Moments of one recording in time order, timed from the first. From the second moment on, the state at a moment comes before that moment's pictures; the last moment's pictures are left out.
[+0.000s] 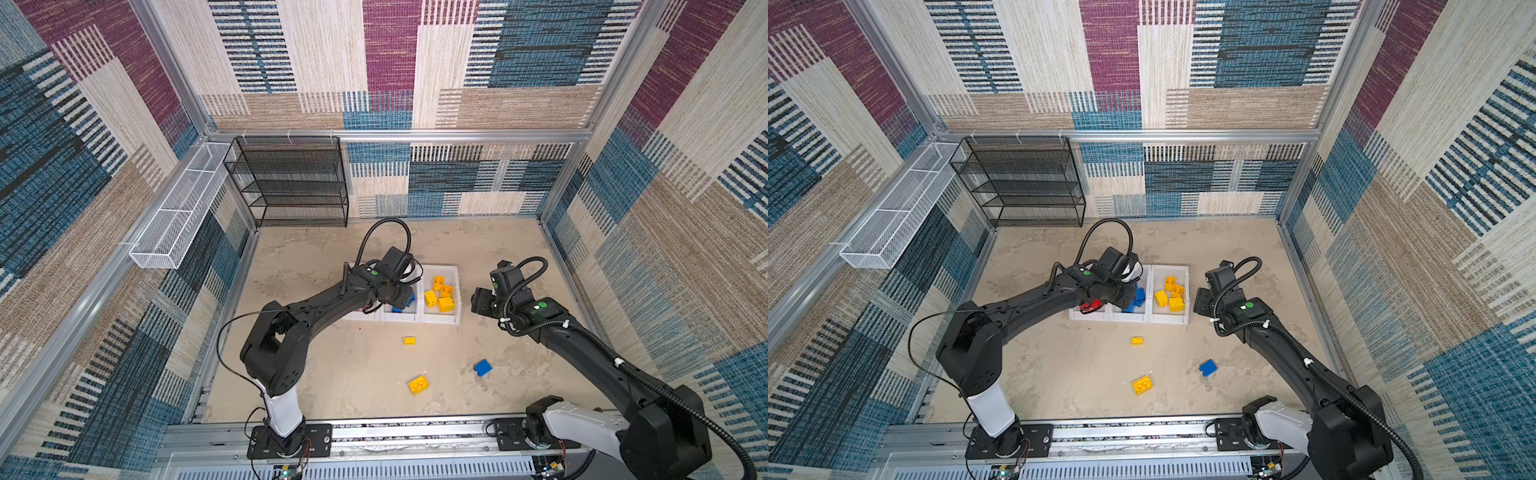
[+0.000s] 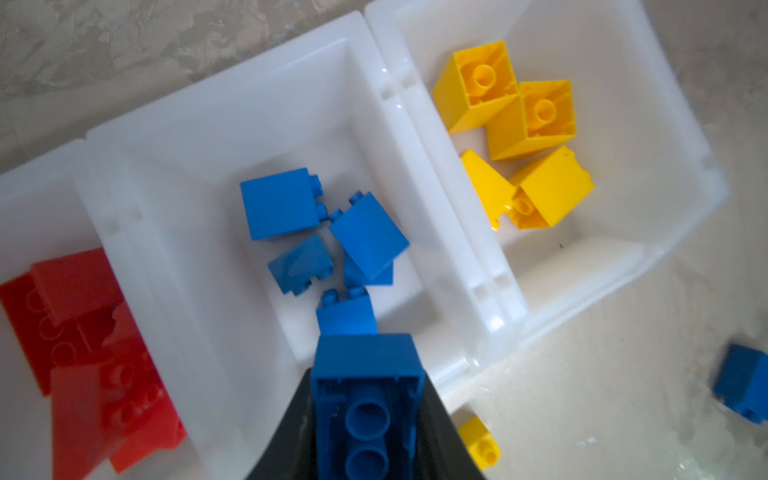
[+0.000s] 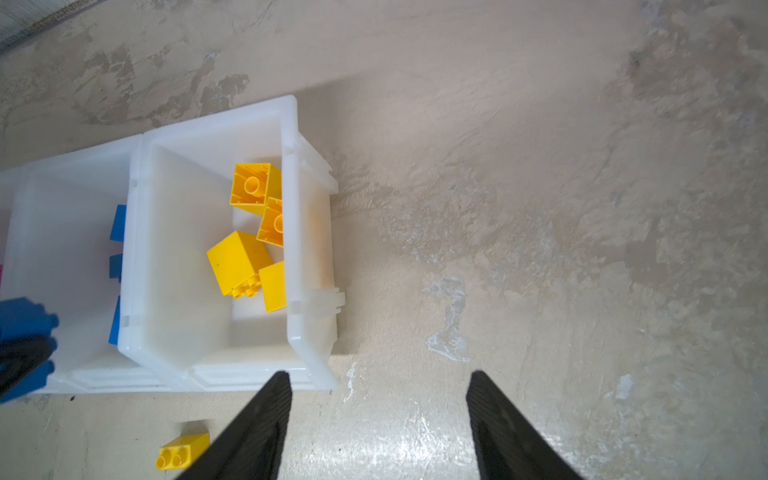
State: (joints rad) left arm -0.68 1.83 1.40 -0.61 -0.03 -0.16; right arm 0.37 1.15 0.82 -0.57 0.14 0.56
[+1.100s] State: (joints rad) left arm -0.54 1.37 1.02 -0.59 -0.05 -0.24; right arm 0.79 1.40 0.85 -0.47 0.05 0.54
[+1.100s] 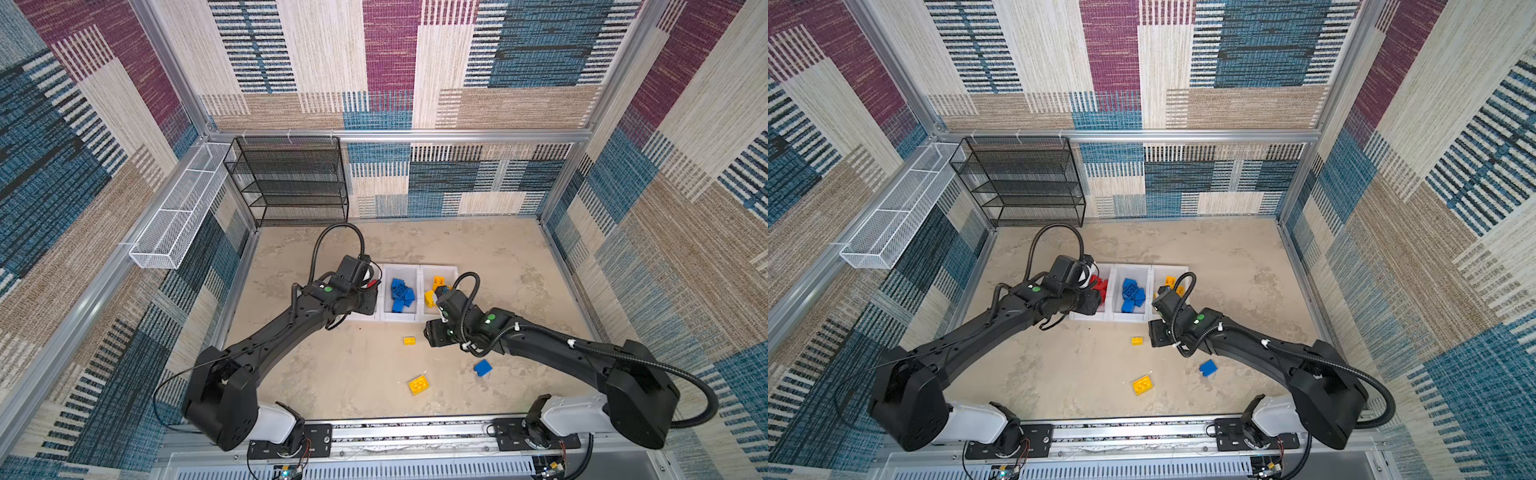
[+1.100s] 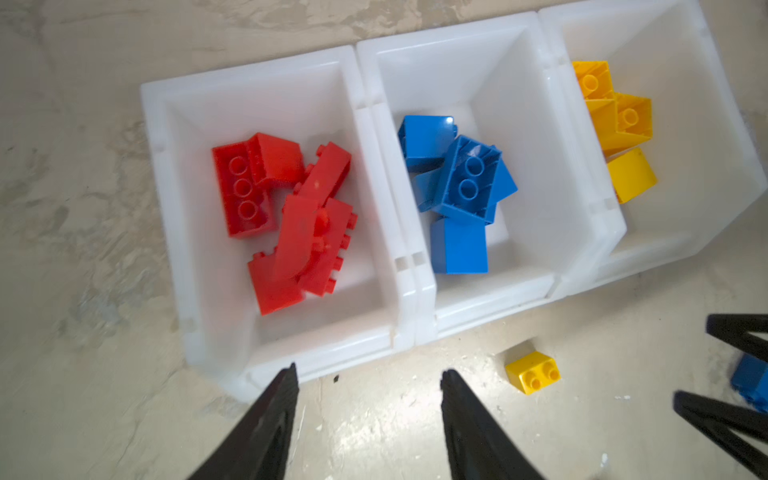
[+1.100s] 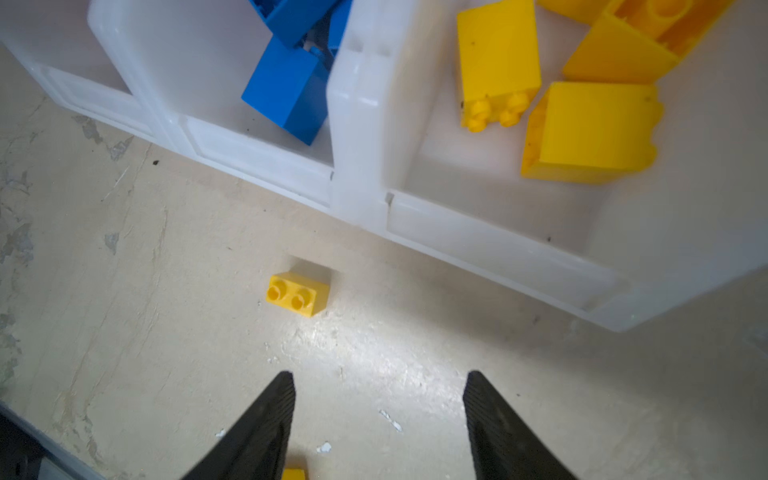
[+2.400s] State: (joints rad) left arm -0.49 1.05 0.73 -0.61 -0.08 -0.36; right arm 0.95 1.75 1.10 -0.58 0.17 0.77
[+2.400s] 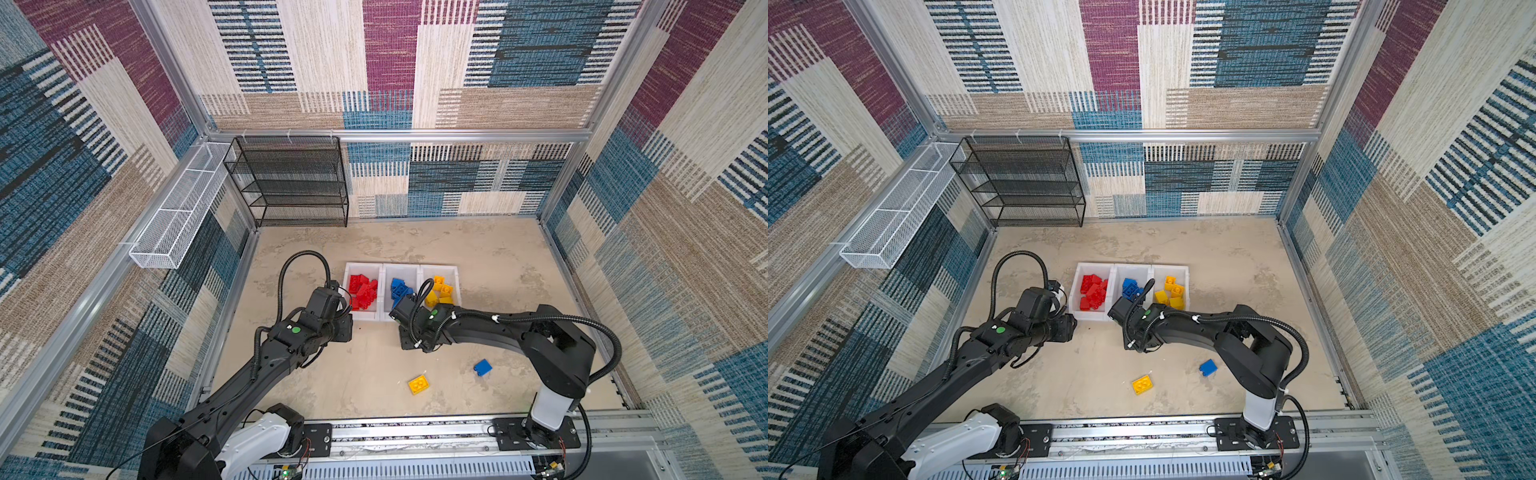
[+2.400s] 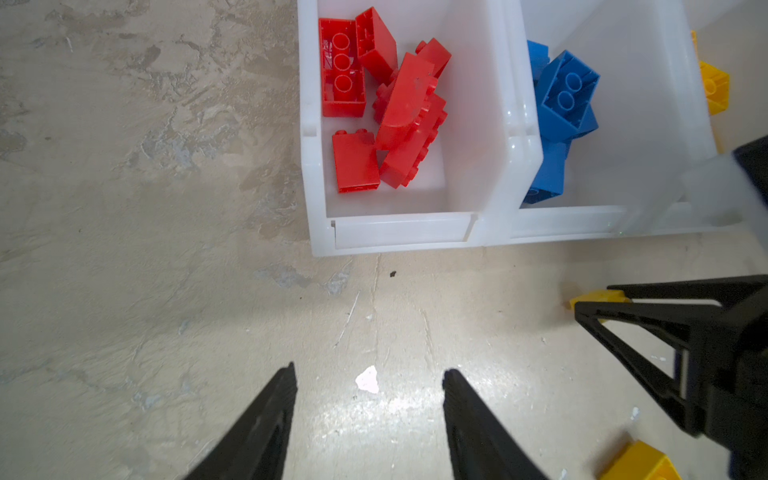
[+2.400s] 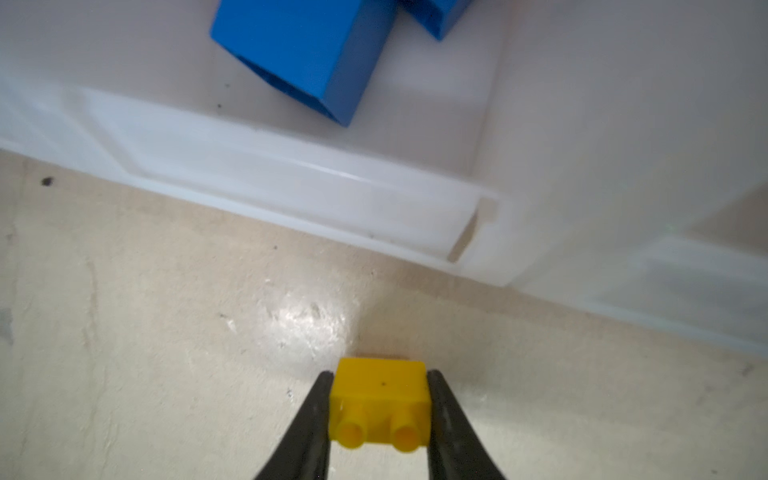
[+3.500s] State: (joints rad) left arm -0.79 1.09 0.69 -0.52 0.08 -0.34; right arm 0.60 1.53 1.09 -0.54 0.22 0.53
